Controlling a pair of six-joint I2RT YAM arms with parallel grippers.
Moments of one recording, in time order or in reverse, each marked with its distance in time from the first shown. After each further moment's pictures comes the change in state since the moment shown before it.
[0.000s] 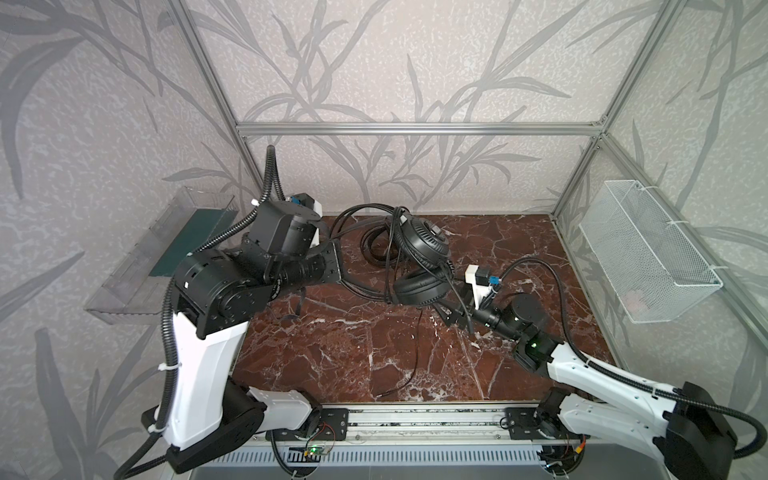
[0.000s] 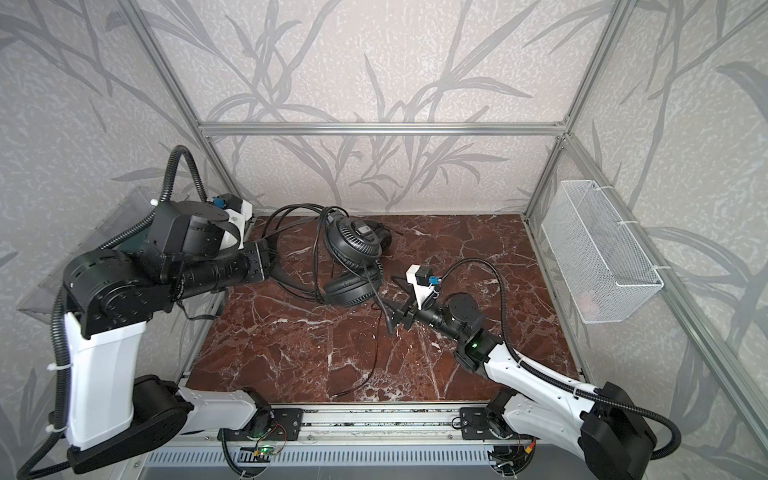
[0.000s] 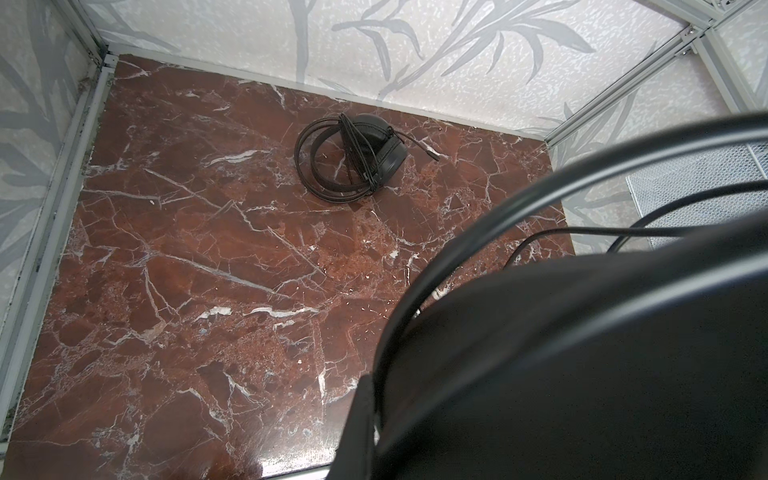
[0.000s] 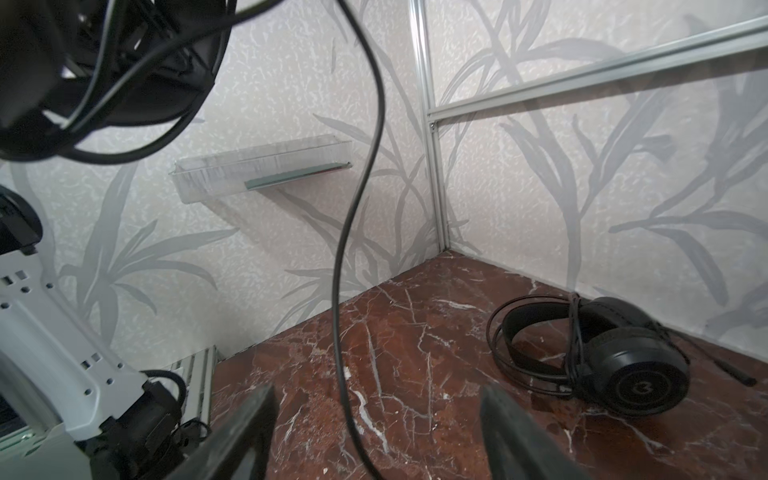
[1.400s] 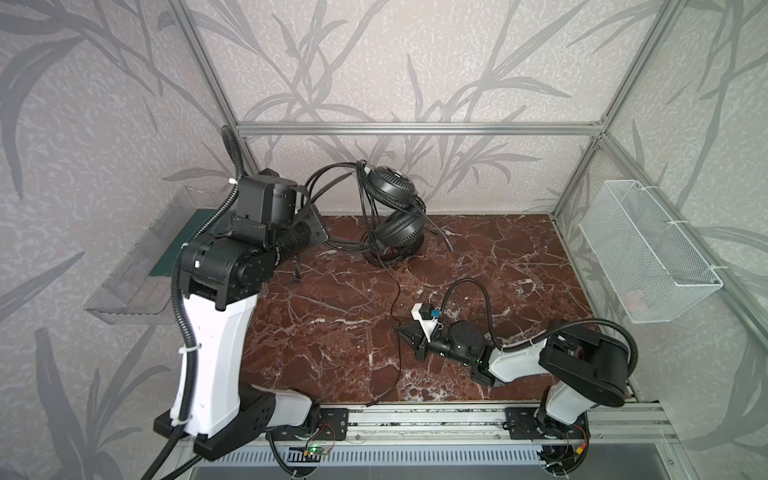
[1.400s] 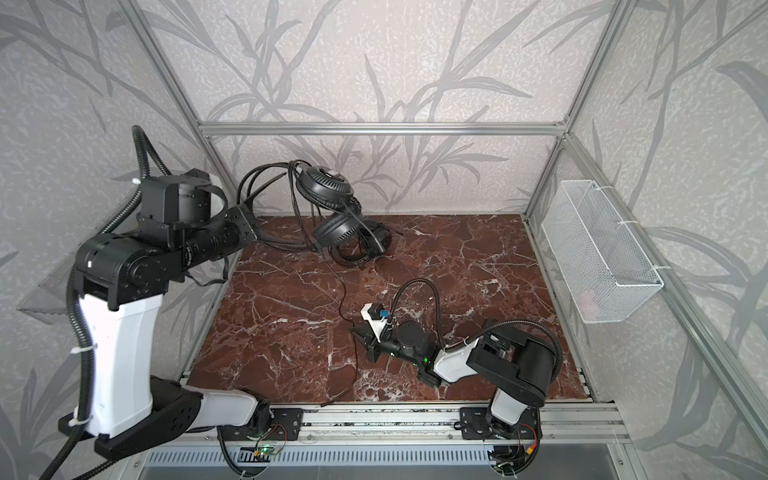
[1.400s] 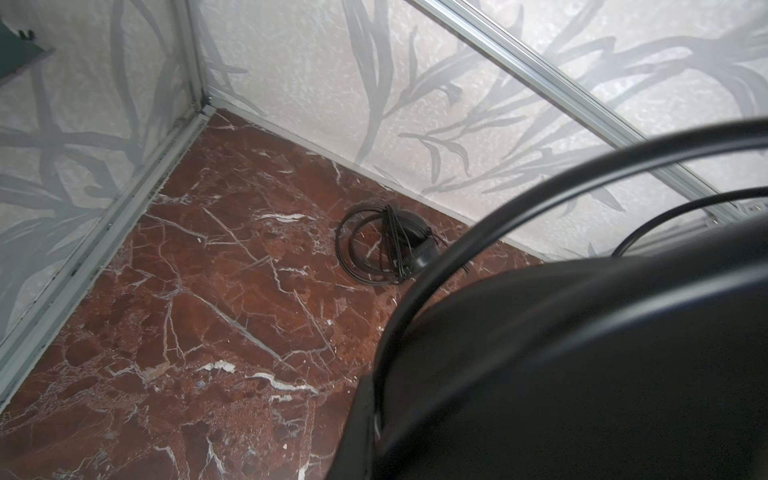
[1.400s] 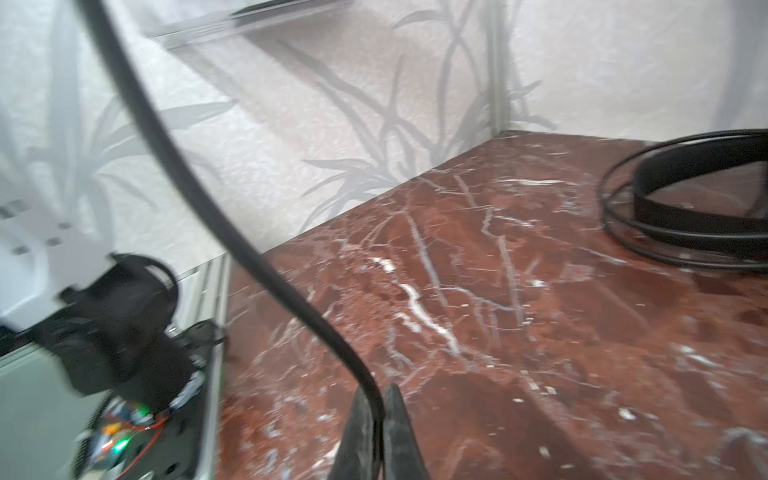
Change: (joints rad) left arm 0.335 0.066 -0.022 0.206 -0.003 -0.027; right arm 0.328 0.539 -0.069 0.428 0.172 0.022
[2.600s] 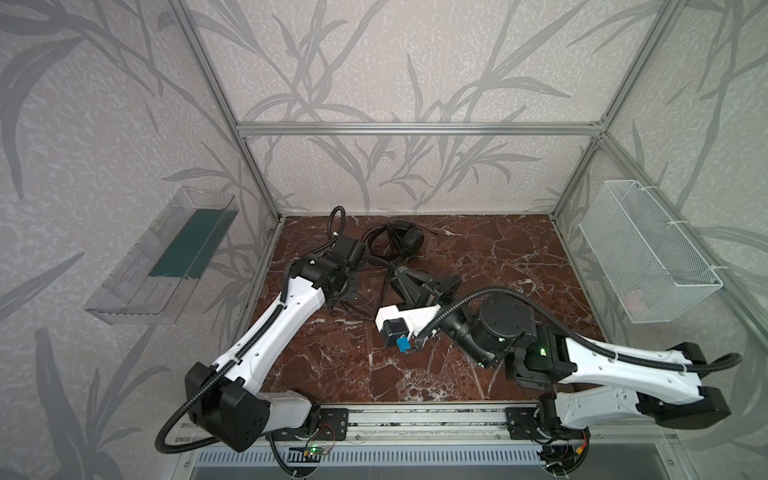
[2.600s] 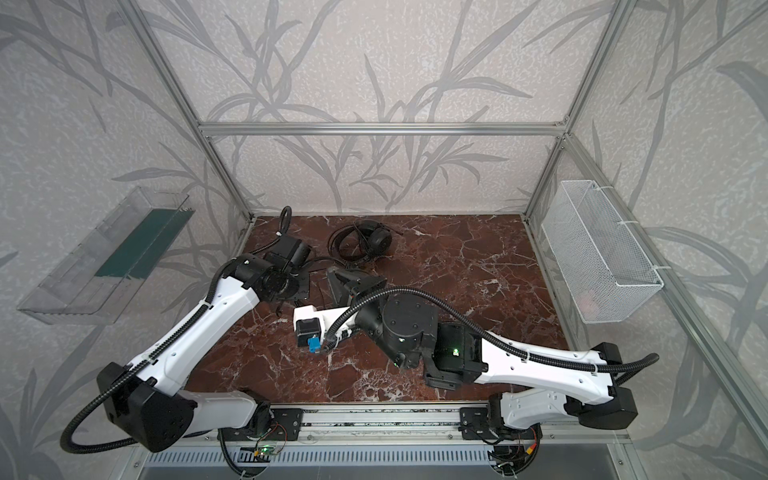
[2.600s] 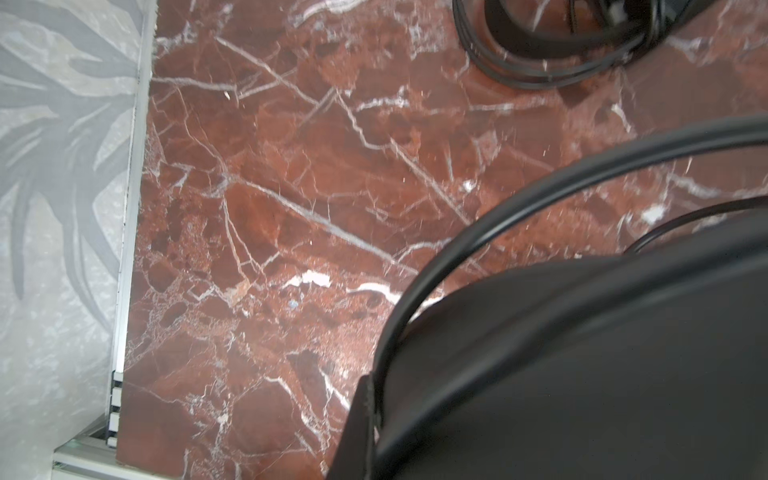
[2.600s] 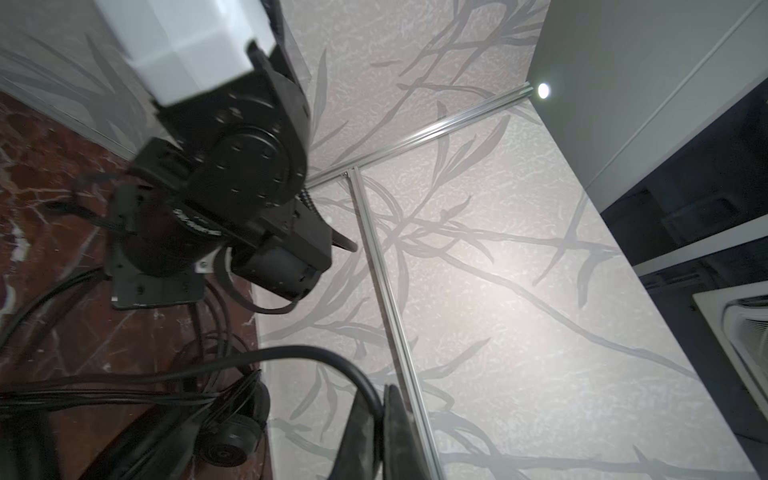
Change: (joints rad) left arm -0.130 -0.109 -0.974 0.275 -0.116 0.188; right arm 0.272 -0.327 0.943 -1.075 0.771 -1.530
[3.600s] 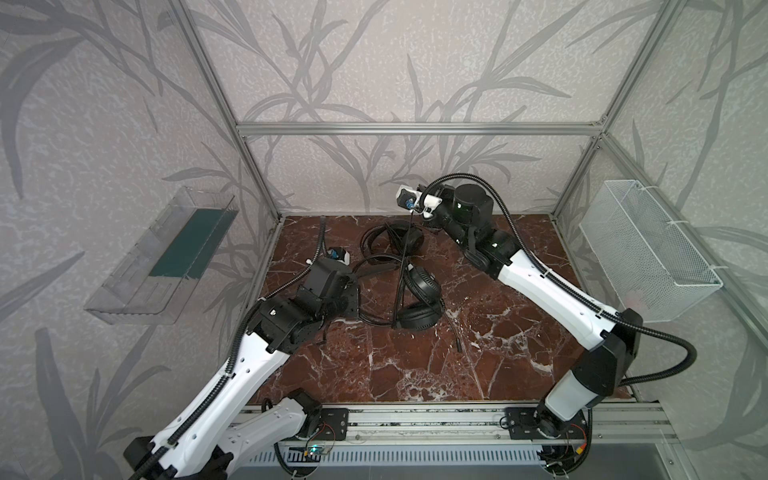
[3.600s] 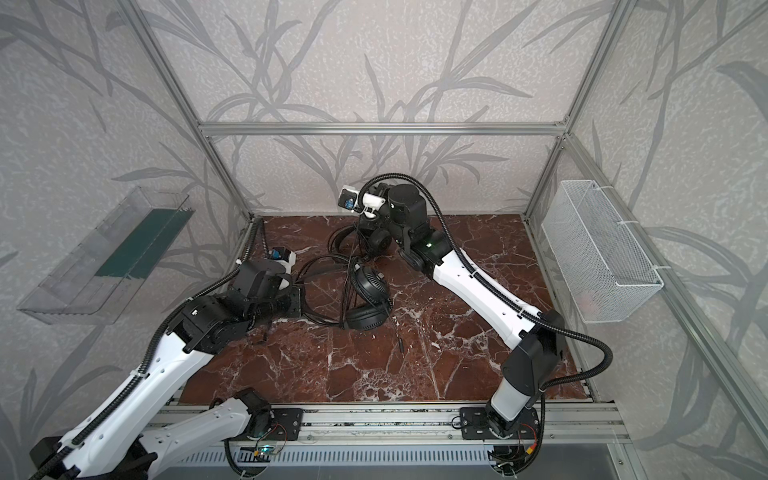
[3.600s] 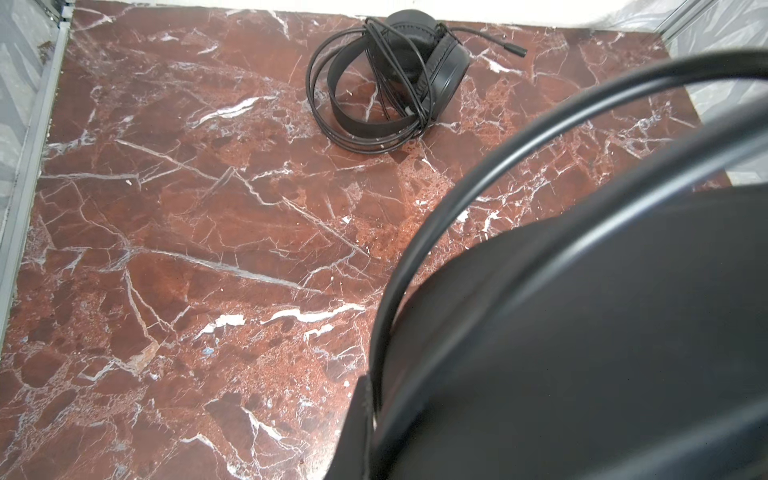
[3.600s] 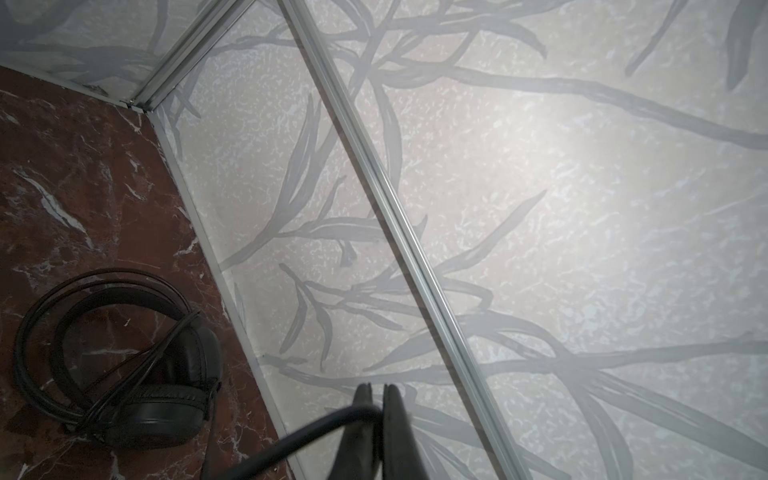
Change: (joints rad) left arm -0.171 -0.336 -0.068 0.122 0.121 0.031; right arm -0.680 0.403 0.301 -0.061 -0.406 0.332
